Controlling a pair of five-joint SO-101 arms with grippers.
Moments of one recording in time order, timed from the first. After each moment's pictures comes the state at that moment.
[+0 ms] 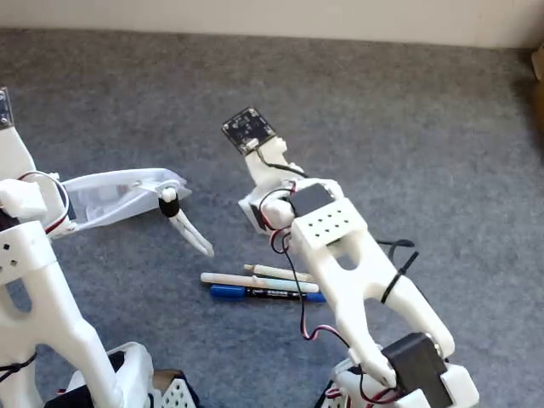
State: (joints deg) left arm -33.3 -27.1 11.0 94.6 3.5; right arm -30.7 -13.5 28.3 47.4 13.7
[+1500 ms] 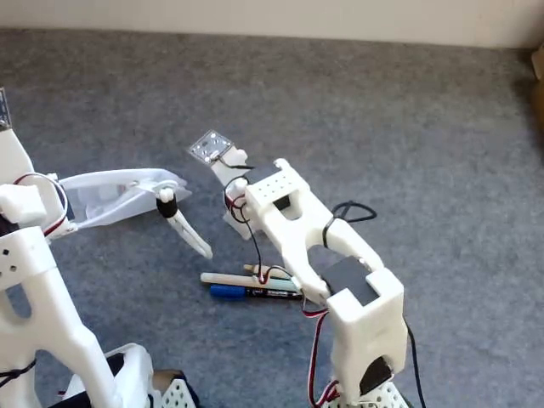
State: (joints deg) left arm -33.3 -27.2 14.0 91.4 3.5; right arm -33.6 21.5 5.9 56.2 21.5
